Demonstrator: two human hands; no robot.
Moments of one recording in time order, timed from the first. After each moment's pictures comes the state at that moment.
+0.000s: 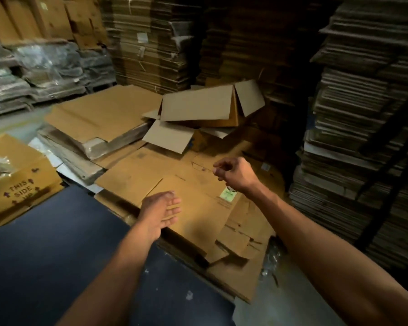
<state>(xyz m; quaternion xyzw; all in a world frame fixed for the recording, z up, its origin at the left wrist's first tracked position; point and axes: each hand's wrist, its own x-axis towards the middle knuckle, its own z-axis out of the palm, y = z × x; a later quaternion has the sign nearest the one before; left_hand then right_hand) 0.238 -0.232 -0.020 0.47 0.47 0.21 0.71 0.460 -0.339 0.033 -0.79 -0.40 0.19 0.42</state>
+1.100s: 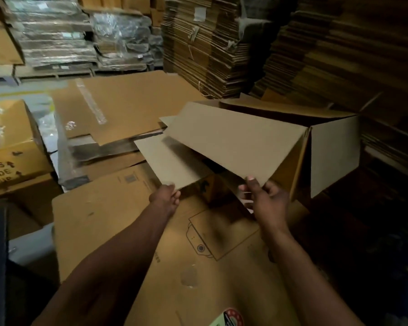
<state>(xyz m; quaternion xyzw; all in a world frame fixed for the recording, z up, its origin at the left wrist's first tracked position) 0.645 0.154 -0.161 0.13 0.57 0.38 0.72 0.807 -0.018 -0.051 -0.69 -0.27 0.28 0.61</state>
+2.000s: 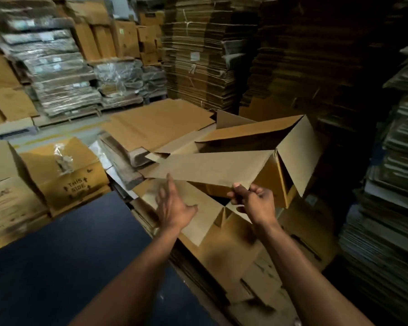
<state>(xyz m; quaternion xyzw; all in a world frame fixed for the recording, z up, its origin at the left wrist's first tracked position) 0.295 -0.149 -0.025 0.73 0.59 0.23 0.27 0.445 -0.299 0.057 -0.64 -0.25 0.35 0.64</state>
